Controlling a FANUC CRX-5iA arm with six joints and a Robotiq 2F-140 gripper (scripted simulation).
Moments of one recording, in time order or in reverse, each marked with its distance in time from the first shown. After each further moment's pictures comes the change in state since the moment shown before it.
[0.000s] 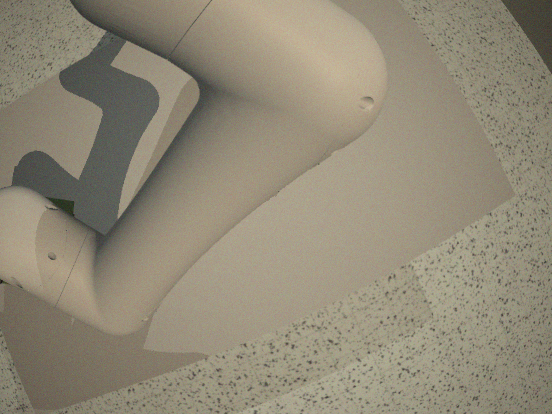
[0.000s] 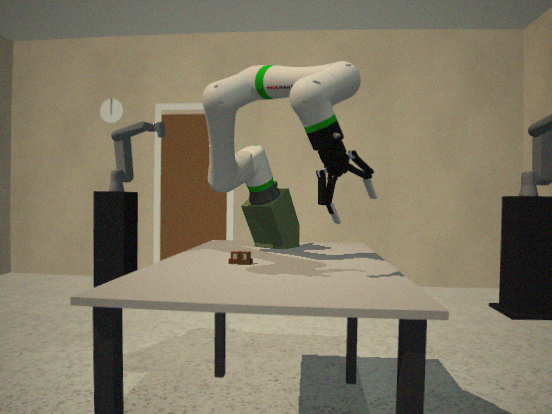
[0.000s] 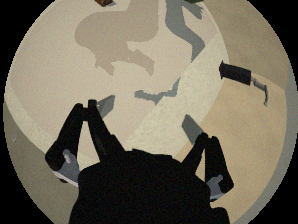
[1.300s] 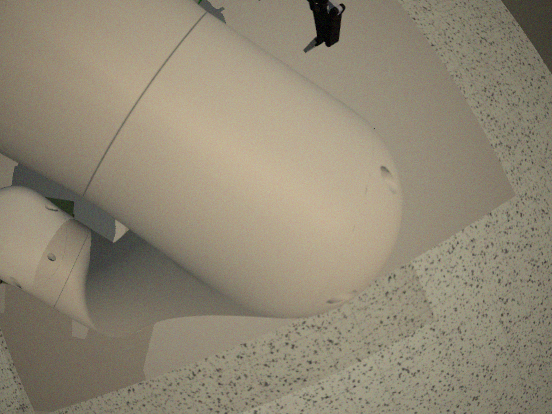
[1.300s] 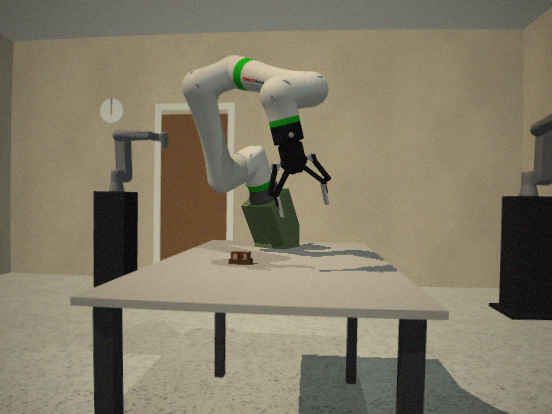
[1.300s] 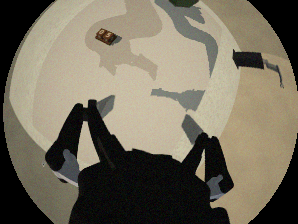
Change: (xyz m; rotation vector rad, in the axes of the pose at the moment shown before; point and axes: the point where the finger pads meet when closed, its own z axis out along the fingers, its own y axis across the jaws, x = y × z) arm 0.122 -0.093 -0.043 0.210 -0.016 0.275
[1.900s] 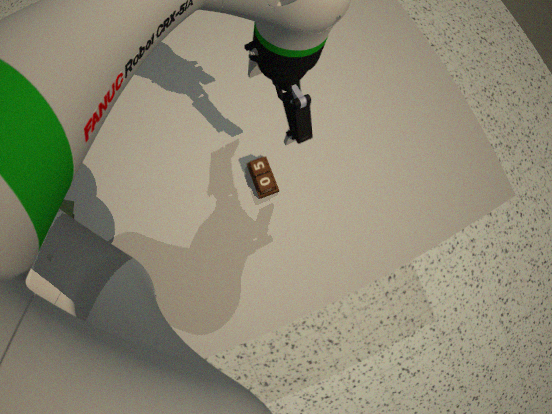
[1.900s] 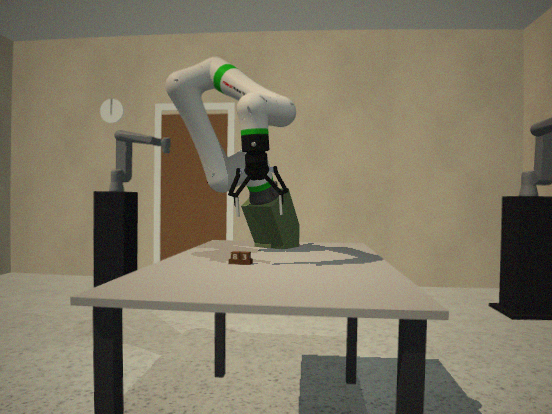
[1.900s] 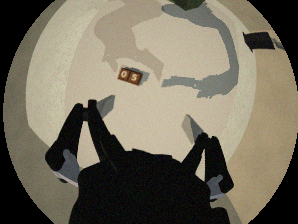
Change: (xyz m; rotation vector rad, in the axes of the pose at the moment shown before) arm 0.137 -0.125 0.008 0.187 -0.107 0.252
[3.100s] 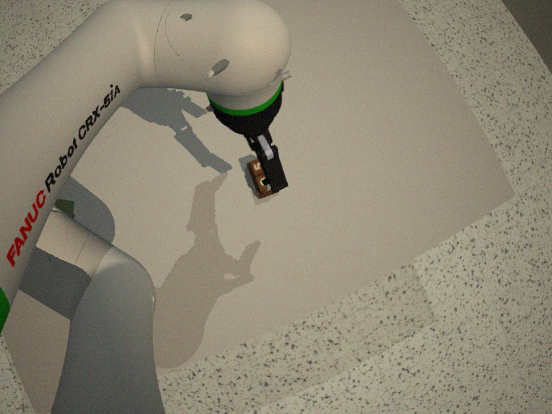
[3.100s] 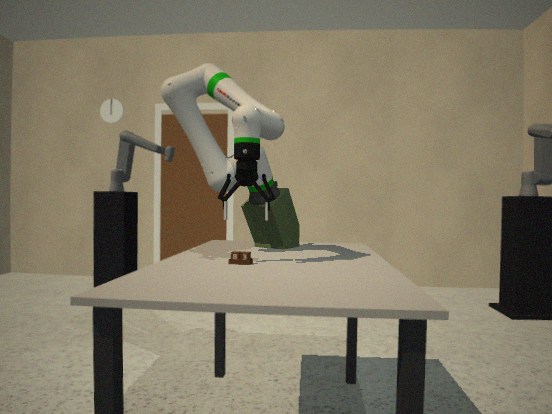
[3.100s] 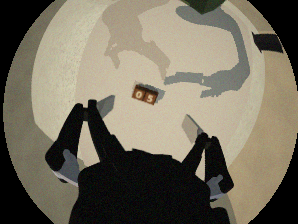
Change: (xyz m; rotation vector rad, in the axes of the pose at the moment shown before) arm 0.060 -0.056 0.021 0.065 -0.085 0.010
